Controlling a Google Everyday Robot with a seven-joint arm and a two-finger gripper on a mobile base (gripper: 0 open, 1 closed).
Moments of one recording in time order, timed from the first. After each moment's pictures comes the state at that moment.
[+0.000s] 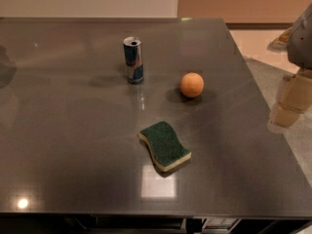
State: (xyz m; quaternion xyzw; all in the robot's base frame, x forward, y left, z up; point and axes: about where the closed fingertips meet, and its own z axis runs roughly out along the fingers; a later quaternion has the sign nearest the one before) arm 0.438 -0.217 0.976 -0.60 0.78 -0.03 0.16
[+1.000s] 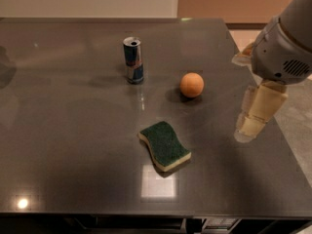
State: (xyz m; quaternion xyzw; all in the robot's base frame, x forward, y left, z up) arm 0.434 -0.159 0.953 -0.63 0.75 0.03 0.17
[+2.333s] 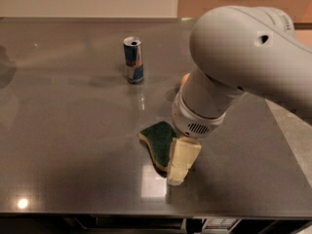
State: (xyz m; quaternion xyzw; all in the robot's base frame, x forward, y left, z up) arm 0.414 -0.043 0.847 -0.66 0.73 0.05 0.14
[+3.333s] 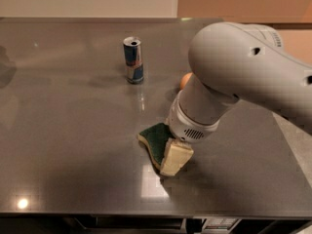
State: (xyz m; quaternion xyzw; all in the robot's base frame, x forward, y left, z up) arm 0.414 -0.034 0.827 -0.66 0.73 0.08 0.14
